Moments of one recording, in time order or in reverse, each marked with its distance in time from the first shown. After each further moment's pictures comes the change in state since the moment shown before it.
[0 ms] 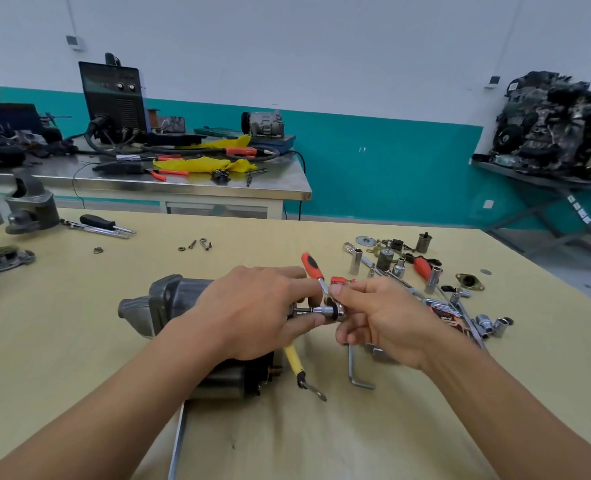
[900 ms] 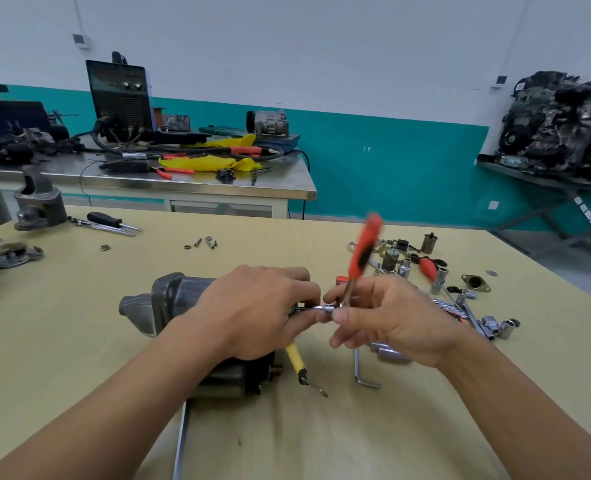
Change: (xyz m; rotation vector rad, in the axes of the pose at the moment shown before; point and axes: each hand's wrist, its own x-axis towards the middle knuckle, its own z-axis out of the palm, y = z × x) left_hand -0.004 -0.003 -0.003 0.008 -0.002 0.012; right_hand -0.010 -0.006 -0.005 -0.144 -0.167 -0.085
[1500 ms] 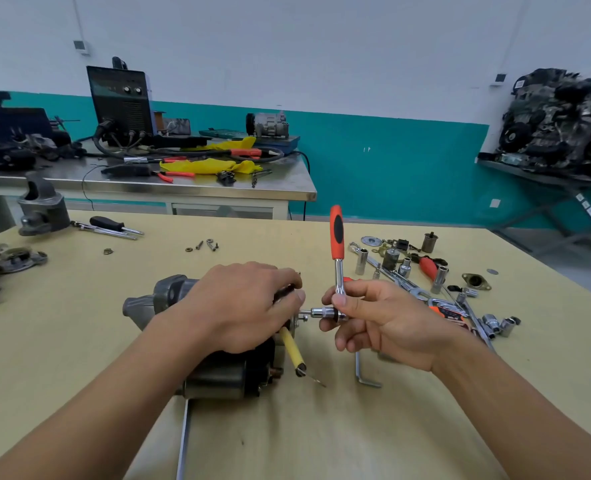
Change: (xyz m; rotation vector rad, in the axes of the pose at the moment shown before) left_hand -0.006 -0.009 -0.008 -0.058 -0.060 -0.225; right_hand 0.005 0.005 0.005 0.196 -0.015 0.101
